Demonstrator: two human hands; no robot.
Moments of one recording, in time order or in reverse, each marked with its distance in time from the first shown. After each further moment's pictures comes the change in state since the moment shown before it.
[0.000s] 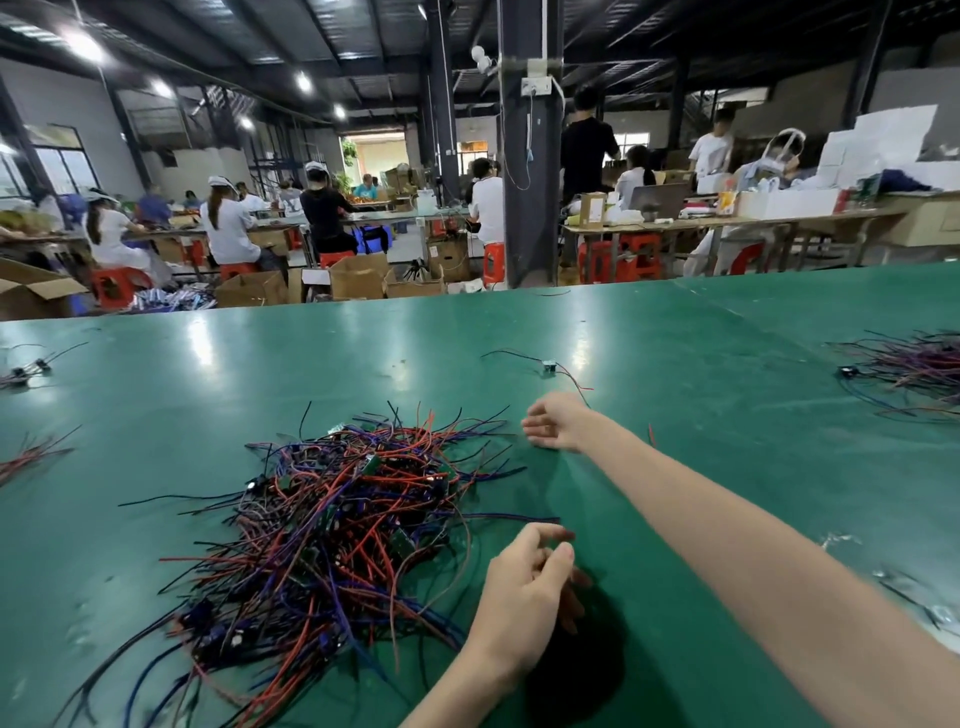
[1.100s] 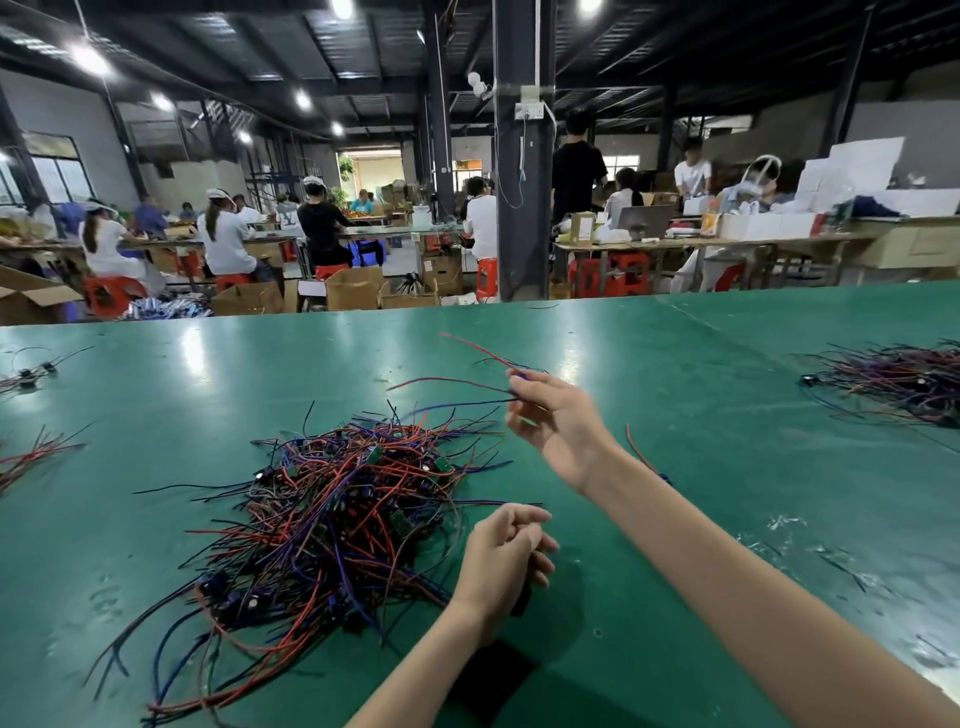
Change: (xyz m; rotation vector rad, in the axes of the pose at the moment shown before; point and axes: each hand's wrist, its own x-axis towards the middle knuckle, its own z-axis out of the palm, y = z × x) left_hand -0.004 0.009 -0.002 -0.053 0.082 -0.055; right_hand -0.155 0.006 0.004 0.562 -0.297 -0.411
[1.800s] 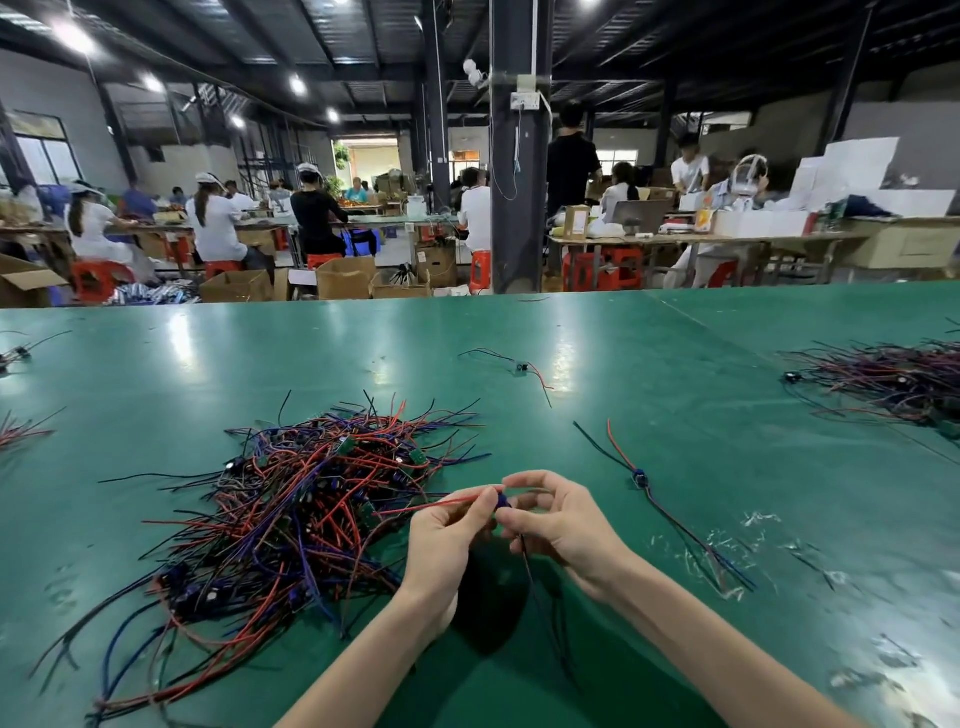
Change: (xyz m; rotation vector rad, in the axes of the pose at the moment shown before) left_hand 0.007 -0.001 -0.006 -0.430 0.175 -0.001; right_hand -0.061 0.045 -0.065 -0.383 -0.028 0.115
